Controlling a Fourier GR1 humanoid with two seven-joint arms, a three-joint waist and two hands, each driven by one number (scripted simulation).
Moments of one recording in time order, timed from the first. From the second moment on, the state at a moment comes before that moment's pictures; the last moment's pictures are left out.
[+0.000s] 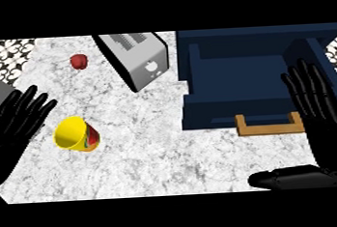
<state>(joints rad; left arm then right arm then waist) 0.00 0.34 0.14 -1.84 0.61 -0.52 0.04 -0.03 -0.12 0.04 -2.05 -0.03 0.07 0.07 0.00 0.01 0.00</state>
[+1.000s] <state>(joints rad) -0.33 0.44 0.24 -0.93 0.26 -0.80 -0.32 -0.22 -0.17 -0.06 -1.86 -0.08 0.14 0.06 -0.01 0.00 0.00</state>
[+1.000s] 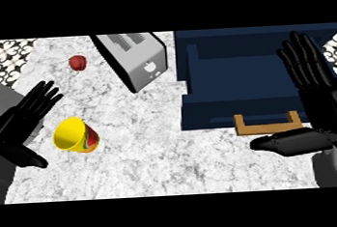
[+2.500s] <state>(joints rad) -0.47 0.41 0.11 -0.30 -0.09 -0.50 -0.87 -0.30 -0.20 -0.10 -1.87 -0.14 0.17 0.13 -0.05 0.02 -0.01</state>
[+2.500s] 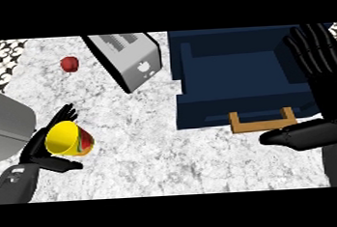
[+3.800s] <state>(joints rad) -0.50 0.29 0.12 -0.32 -0.07 -0.32 -1.03 -0.31 -0.22 -0.12 -1.85 -0.14 0.18 0.14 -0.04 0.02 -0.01</state>
